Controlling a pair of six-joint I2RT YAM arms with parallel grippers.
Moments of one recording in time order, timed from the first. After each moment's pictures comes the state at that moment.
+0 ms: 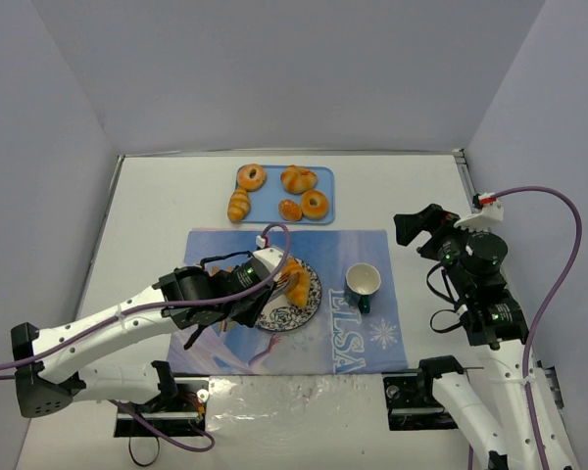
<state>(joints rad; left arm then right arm) -1.13 1.14 1.18 -1.05 -0.29 -0.44 0.14 0.66 0.83 -0.35 -0.02 0.51</state>
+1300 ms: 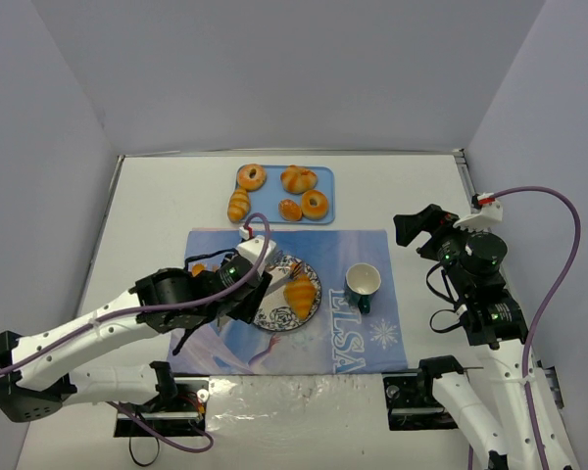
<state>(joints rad) -1.15 1.07 1.23 -1.07 -0.38 -0.49 0.14 0.66 0.83 -0.35 -0.02 0.50</state>
